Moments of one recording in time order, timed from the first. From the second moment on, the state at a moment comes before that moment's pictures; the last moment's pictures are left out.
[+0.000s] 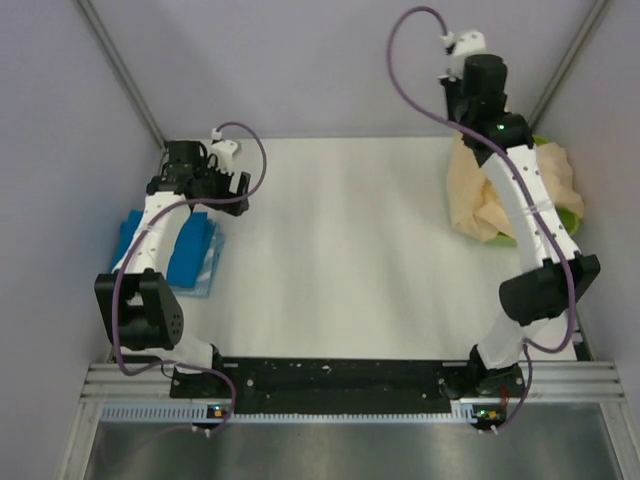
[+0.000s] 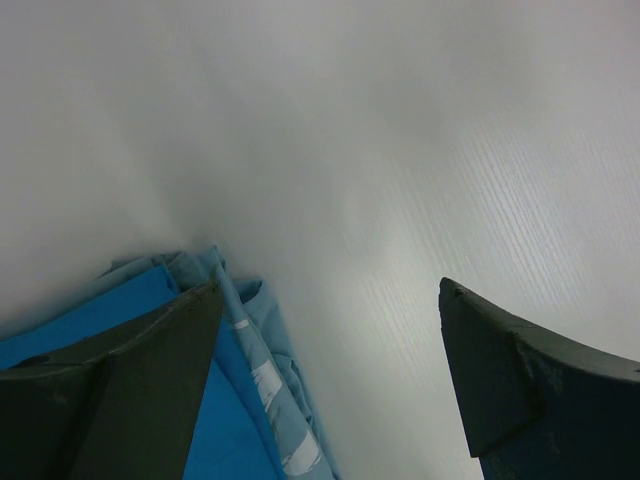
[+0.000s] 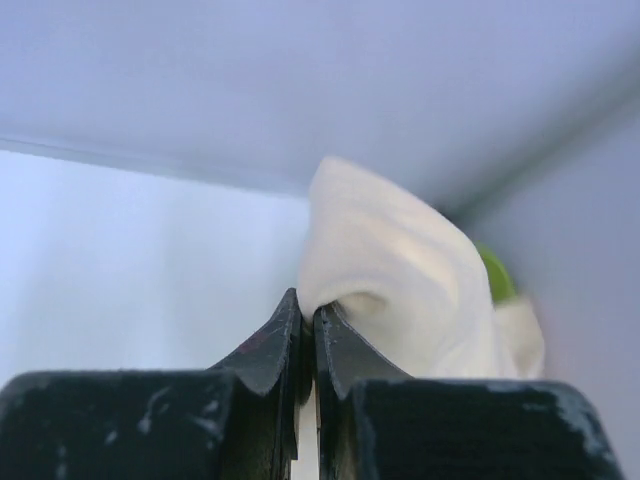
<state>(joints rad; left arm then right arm) 0.02 1.55 1.35 -0.63 0.35 0.34 0.10 1.77 1.94 -0.59 0.41 -0.16</state>
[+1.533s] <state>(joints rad) -0.02 1.75 1.60 -0.85 0.18 0.51 0.55 1.77 1.60 -0.65 -0.09 -0.26</state>
